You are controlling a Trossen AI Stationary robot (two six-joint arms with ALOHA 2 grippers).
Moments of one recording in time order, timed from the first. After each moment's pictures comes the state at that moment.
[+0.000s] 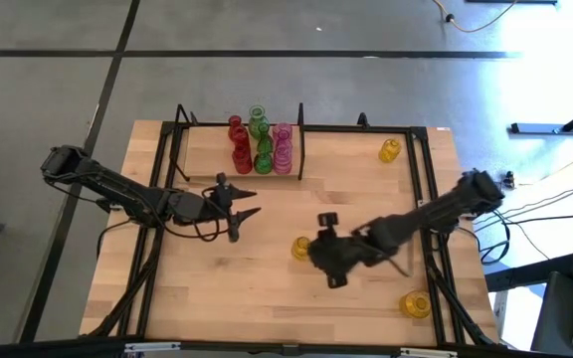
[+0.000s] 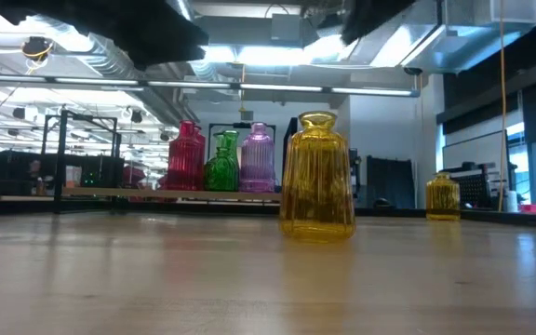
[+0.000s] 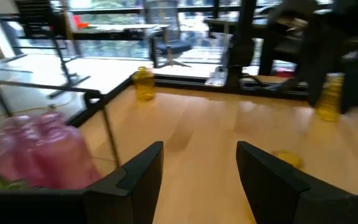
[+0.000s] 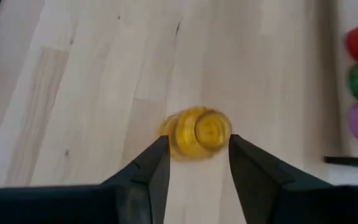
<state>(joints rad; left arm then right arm) -0.26 1.08 0.51 0.36 -0.57 -0.10 0.47 1.66 1.43 -0.80 0.35 0.13</state>
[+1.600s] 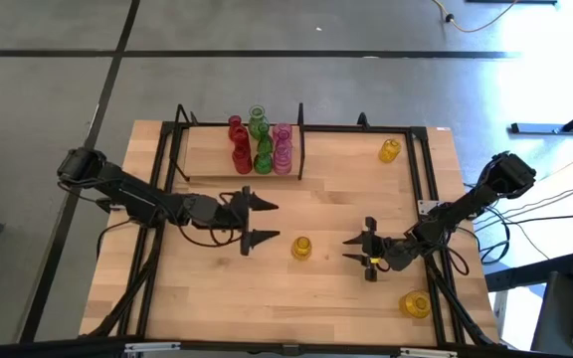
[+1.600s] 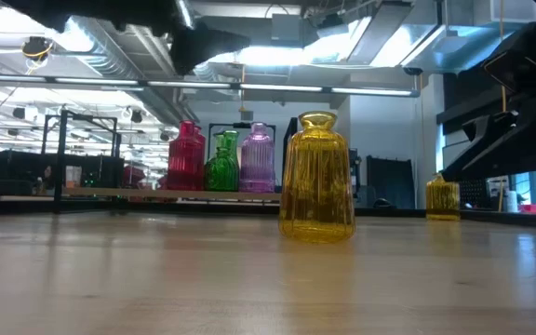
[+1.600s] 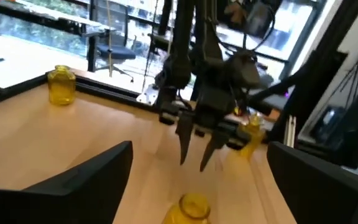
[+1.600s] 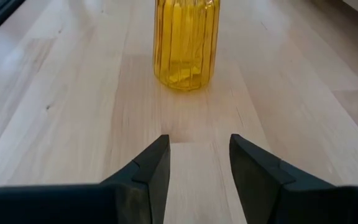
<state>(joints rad) -0.25 1.34 0.61 0.65 -0.32 -0.31 0.65 1.31 0.28 0.41 0.58 0.39</state>
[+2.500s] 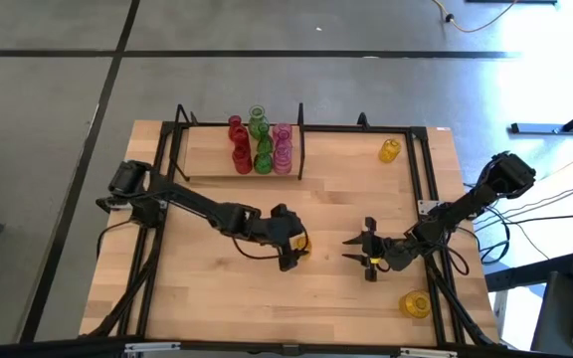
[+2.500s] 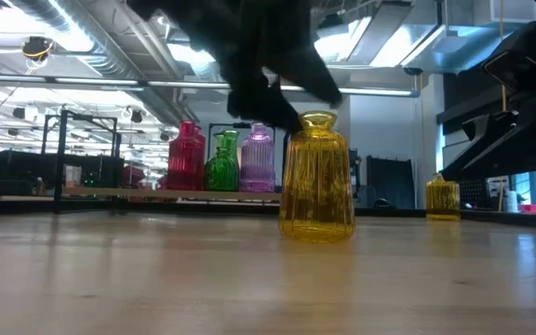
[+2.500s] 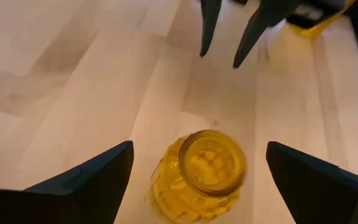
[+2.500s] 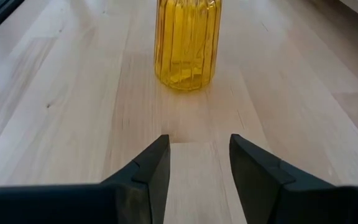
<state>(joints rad) -0.22 1.81 1.18 -0.06 -0.24 -0.42 0.65 1.31 0.28 0.42 0.58 0.37</state>
